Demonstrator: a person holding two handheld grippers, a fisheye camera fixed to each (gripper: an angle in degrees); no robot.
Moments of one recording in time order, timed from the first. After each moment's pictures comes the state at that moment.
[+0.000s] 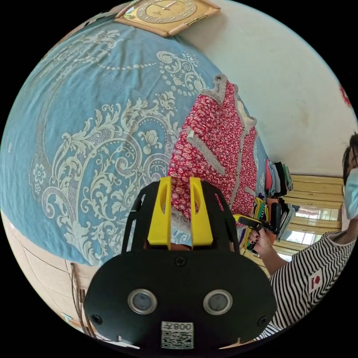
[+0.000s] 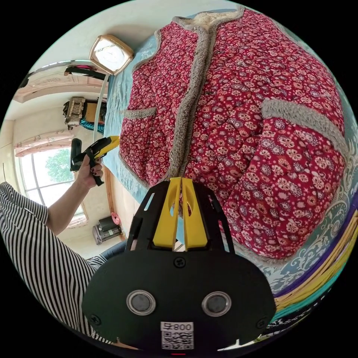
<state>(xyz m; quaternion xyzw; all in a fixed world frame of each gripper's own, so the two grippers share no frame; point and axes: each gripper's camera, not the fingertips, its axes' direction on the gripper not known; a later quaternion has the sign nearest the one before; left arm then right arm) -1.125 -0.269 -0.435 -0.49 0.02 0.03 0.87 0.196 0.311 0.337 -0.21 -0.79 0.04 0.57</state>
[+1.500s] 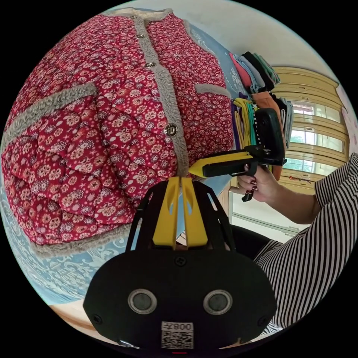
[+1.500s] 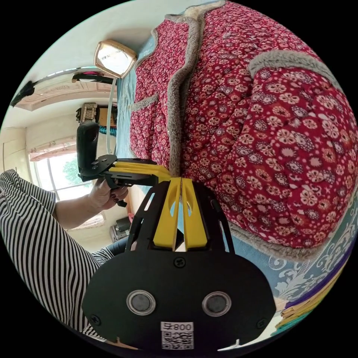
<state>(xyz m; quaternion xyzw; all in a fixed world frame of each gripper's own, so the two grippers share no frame) -0.901 0.019 -0.377 -0.68 0.16 0.26 0.67 0.231 0.361 0.367 -0.21 -0.83 0.07 0.51</state>
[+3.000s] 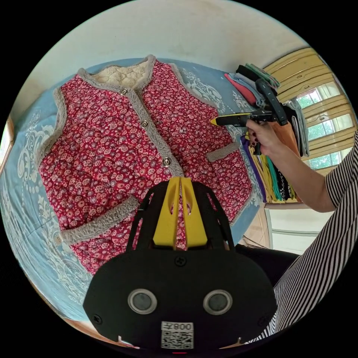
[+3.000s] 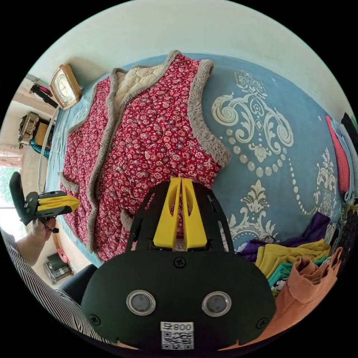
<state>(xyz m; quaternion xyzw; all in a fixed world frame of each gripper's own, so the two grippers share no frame) -0.743 -0.056 -0.188 -0.53 0.13 0.40 0.74 0.405 0.137 0.522 -0.15 -0.61 0.11 0.77</state>
